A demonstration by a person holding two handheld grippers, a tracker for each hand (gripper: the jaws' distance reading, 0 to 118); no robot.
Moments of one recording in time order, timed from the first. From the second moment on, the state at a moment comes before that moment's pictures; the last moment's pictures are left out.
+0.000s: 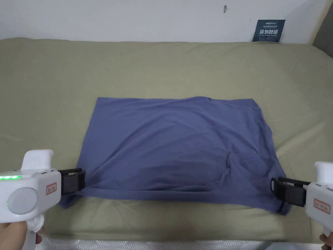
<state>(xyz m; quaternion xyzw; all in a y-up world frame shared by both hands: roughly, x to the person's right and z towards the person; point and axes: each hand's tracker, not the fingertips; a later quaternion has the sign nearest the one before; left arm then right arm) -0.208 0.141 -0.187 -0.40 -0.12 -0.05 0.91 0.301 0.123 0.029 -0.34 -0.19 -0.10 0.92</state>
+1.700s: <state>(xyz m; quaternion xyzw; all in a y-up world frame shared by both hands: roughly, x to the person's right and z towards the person) -0.193 0.127 -0.227 -0.45 -0.14 -0.06 0.88 0.318 0.116 -0.014 -0.40 -0.16 -0.08 0.90</state>
